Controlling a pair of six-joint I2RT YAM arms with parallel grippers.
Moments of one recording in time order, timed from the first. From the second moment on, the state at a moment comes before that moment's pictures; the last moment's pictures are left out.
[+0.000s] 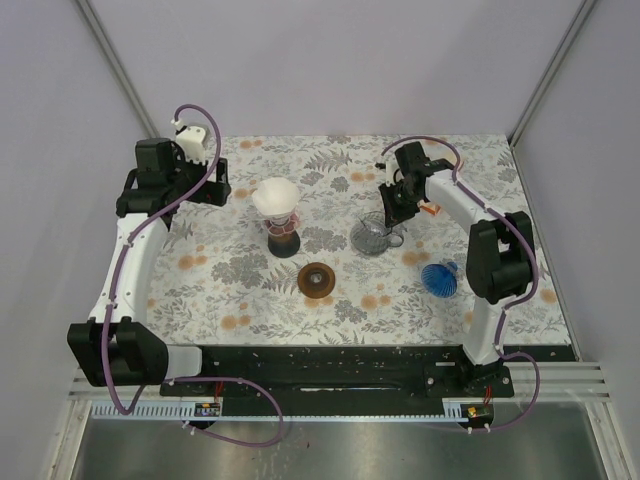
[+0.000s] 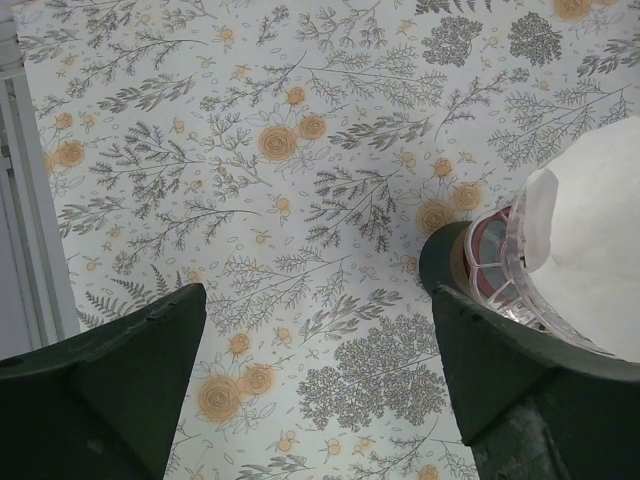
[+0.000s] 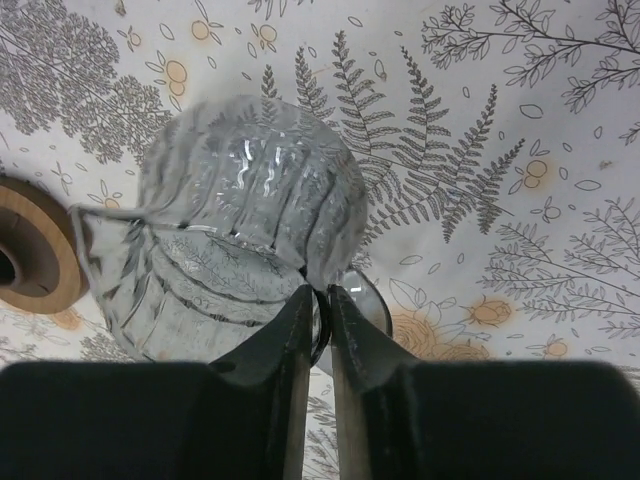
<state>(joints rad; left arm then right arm) 0.02 1.31 1.32 -0.59 0.27 0.18 0.31 1.92 1.55 -0.78 -0.23 -0.04</state>
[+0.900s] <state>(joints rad) 0.05 1.30 1.32 -0.58 0.31 0.18 0.45 1.95 1.59 -0.72 -0.02 -0.02</state>
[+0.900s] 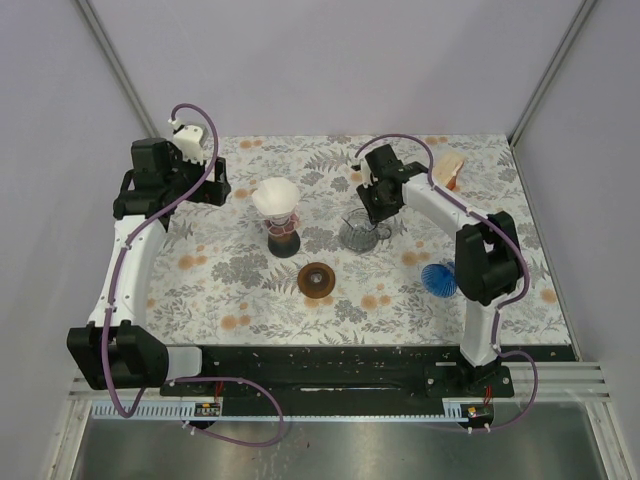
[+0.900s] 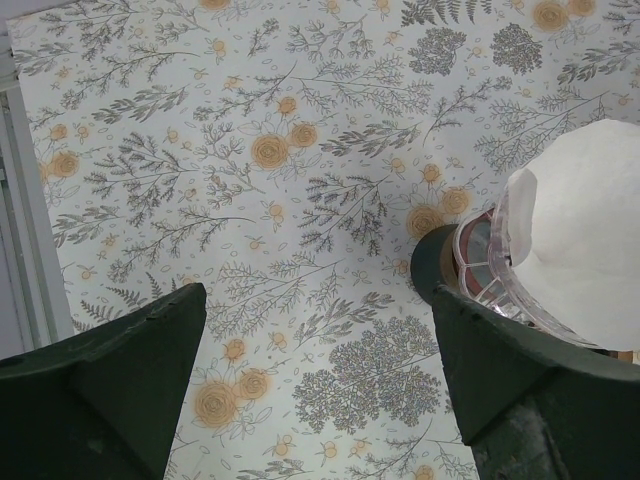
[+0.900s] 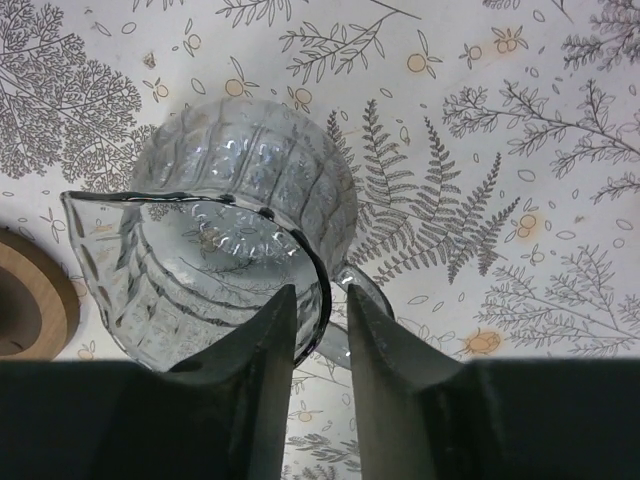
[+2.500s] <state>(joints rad) 0.11 1.25 1.31 -0.58 0.34 0.16 0.86 1.90 1.26 -0.35 0.01 0.24</state>
